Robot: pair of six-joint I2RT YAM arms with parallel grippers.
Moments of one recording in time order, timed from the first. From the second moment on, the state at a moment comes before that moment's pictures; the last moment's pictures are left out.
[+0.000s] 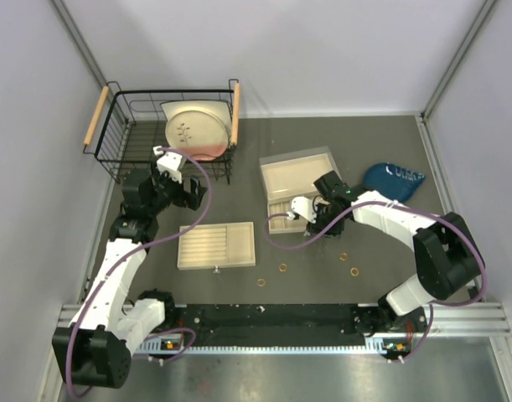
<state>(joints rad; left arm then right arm) -0.07 0.93 0.75 -0.13 0.38 0.13 0.55 1.52 0.94 -0.67 -0.12 -0.85</state>
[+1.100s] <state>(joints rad) -0.07 0.93 0.74 -0.13 0.38 0.13 0.61 1.57 0.90 -0.62 -0.15 -0.84</state>
